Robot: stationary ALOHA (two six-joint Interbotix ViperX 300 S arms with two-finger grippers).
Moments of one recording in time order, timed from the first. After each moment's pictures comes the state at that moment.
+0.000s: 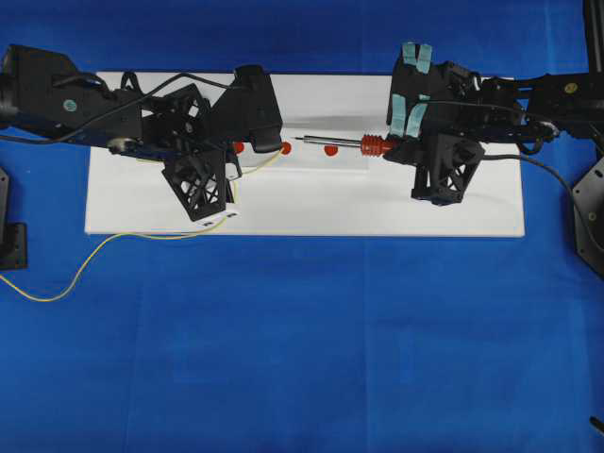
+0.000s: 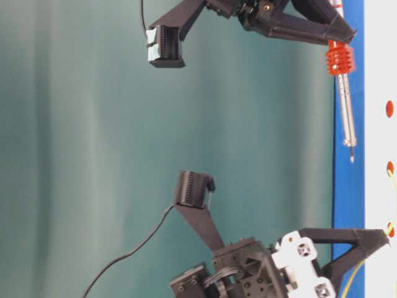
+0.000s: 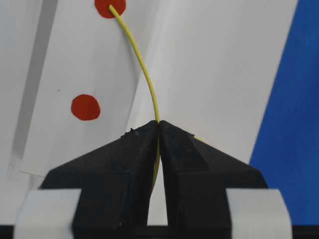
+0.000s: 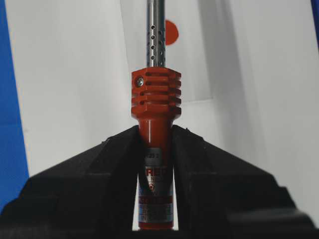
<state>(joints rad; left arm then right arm) 0.12 0.03 0.58 0.00 0.40 -0.15 -0.24 -0.20 0.81 0.16 0.30 -0.07</state>
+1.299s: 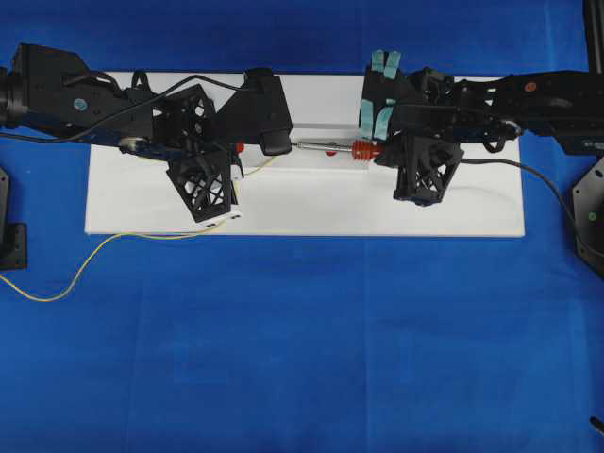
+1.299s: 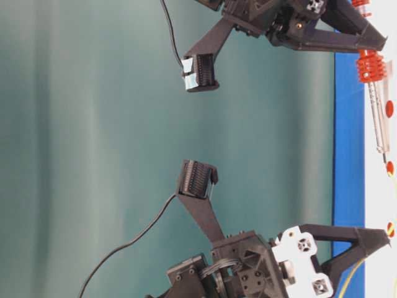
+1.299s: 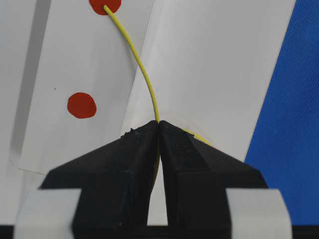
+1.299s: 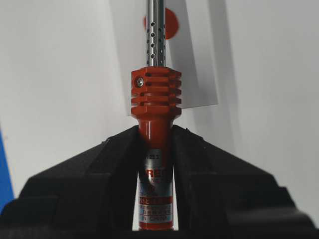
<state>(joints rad) 0.12 0.05 0.54 0.01 0.48 -0.15 -0.24 -0.07 0.75 0.16 0.34 -0.07</state>
